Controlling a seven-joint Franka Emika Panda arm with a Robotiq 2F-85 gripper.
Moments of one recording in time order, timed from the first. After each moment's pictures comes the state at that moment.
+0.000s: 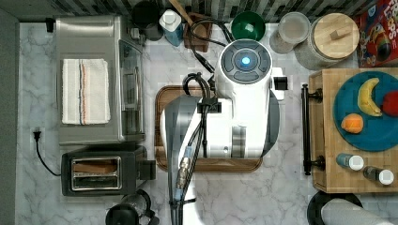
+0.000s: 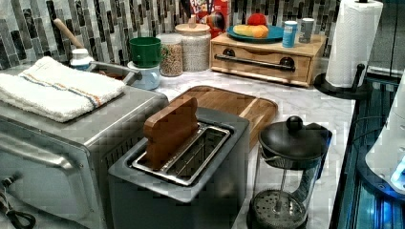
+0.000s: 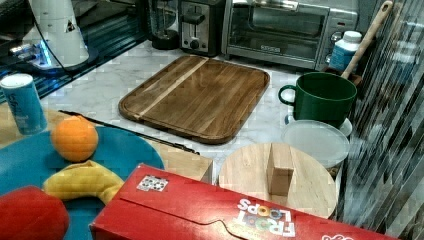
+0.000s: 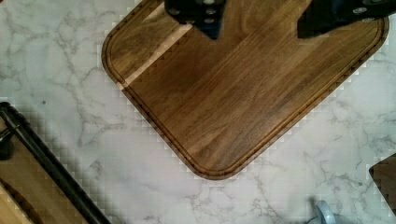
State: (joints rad) arm -0.05 0.05 0.01 -1.86 -0.06 0.26 -0.07
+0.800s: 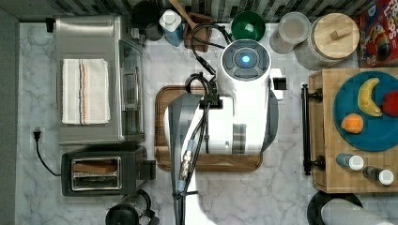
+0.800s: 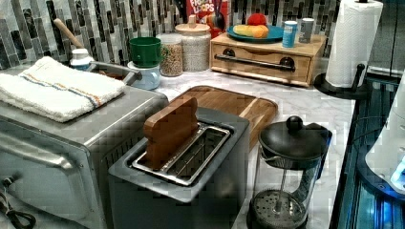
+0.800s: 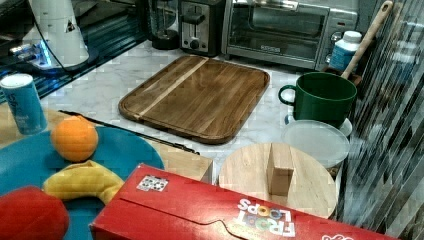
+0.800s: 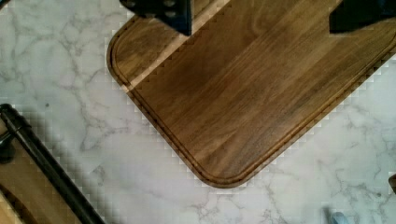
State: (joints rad) arm -0.06 0.07 0.01 -1.87 -0.07 0.26 -0.09
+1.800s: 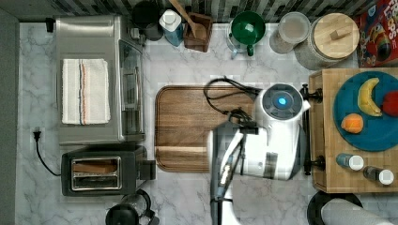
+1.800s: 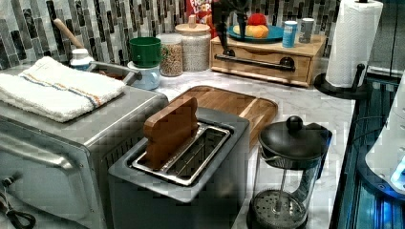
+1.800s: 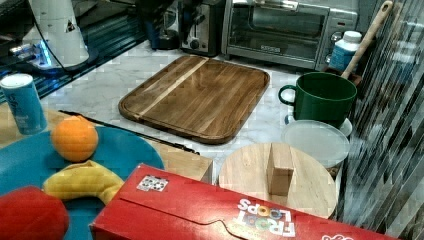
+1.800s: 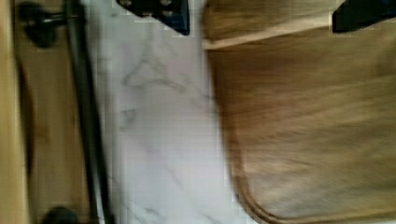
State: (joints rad) arm -0.17 0.01 -0.06 -2.19 -0.18 0.51 -0.76
